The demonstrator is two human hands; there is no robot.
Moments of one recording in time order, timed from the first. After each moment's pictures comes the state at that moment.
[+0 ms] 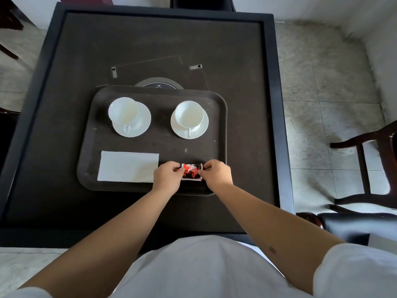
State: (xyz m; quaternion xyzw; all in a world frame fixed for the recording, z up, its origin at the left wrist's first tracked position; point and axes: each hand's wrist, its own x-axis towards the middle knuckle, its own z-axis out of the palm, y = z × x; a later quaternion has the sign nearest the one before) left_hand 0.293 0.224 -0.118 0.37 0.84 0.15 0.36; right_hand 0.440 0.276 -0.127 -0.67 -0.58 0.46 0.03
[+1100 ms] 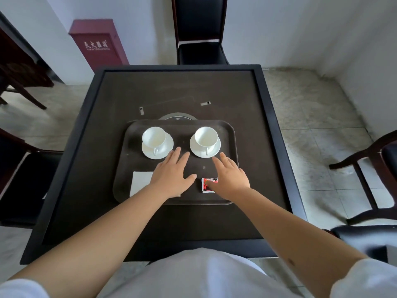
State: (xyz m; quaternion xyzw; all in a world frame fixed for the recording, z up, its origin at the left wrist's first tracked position) left_hand 0.215 0.213 -0.036 0.67 0.72 -0.02 0.16; right_hand 0.420 0.252 -0.047 -0.55 -0.81 0.21 -0.03
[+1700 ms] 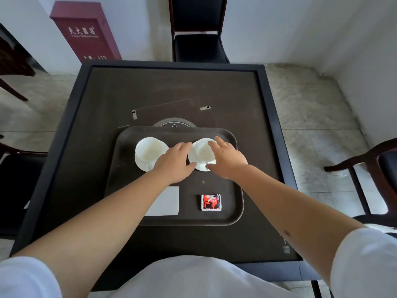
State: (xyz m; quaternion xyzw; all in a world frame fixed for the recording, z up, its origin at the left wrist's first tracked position) left_hand 0.191 0.314 -0.046 0.67 0.70 0.06 0.23; right_hand 0.382 0.371 -0.032 -0.52 -0.83 0.19 -0.09
